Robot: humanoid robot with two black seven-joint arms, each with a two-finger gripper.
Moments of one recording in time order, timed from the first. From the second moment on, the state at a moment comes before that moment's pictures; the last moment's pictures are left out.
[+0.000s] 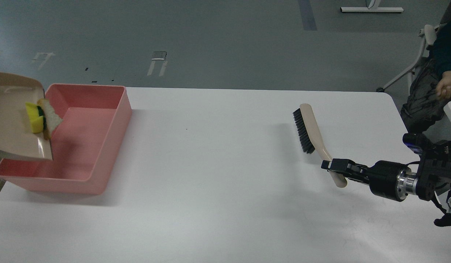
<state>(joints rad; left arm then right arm) 0.47 0.80 -2.06 -1.45 1.54 -0.10 -0.25 0.53 -0.88 0.49 1.50 -1.14 0.33 0.07</state>
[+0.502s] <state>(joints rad) 0.36 0.95 -2.12 -1.55 1.40 -0.06 -0.21 0.53 -0.89 0.50 1.50 -1.14 0.33 0.07</state>
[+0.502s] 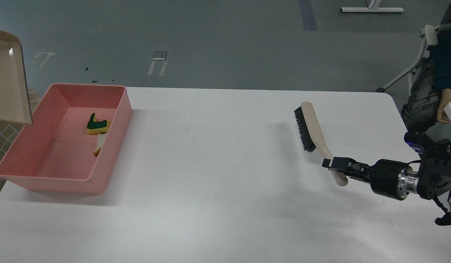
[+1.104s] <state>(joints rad) -0.29 0.49 -1.42 -1.57 1.13 -0.15 0.13 0.51 -0.94 0.50 1.47 -1.15 0.33 0.09</state>
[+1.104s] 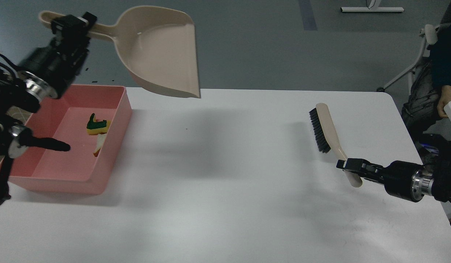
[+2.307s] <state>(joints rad) -0.23 0.18 -1.05 -1.28 1.24 0.13 -0.09 0.49 -0.96 0.50 1.48 -1.14 0.33 0.10</state>
